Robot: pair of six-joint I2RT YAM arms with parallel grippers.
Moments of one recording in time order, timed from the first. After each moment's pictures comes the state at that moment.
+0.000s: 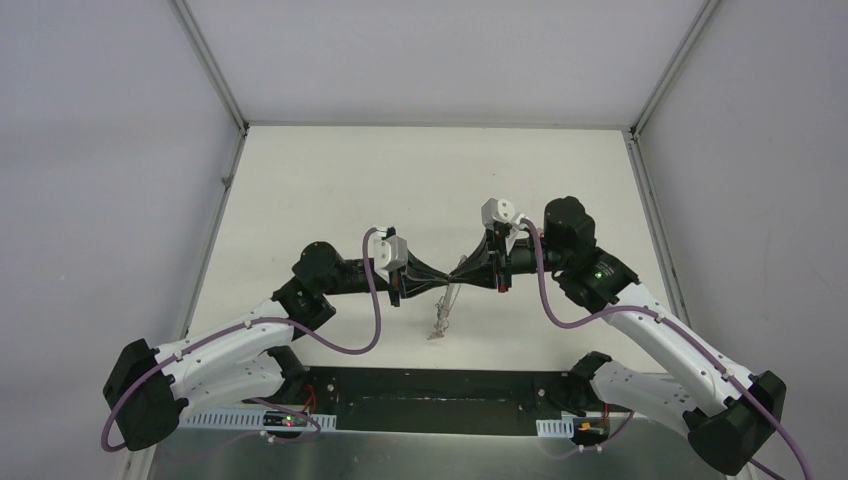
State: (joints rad) left arm -0.85 0.92 0.53 0.58 0.62 -0.04; right arm 0.68 0.95 0.86 -0.17 -0.93 -0.05
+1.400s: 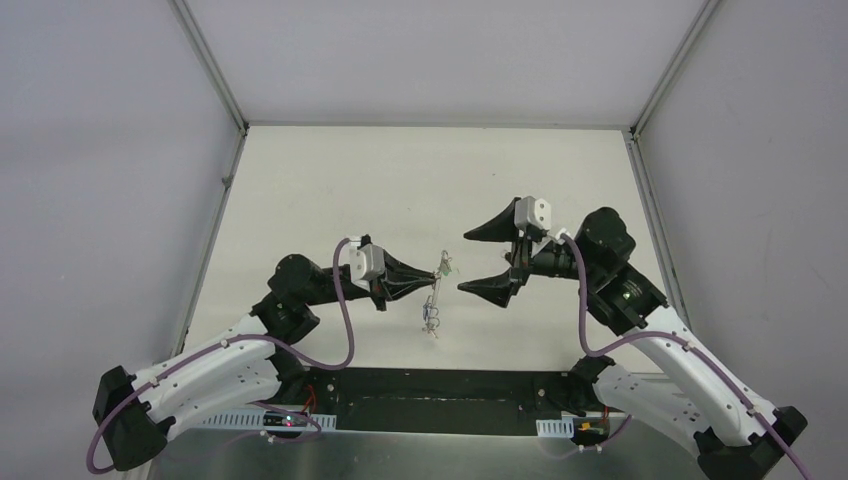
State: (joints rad) left arm -0.85 0.76 0.51 0.50 0.56 -0.01; right arm 0.68 0.79 0.86 -0.09 -0.77 -0.04
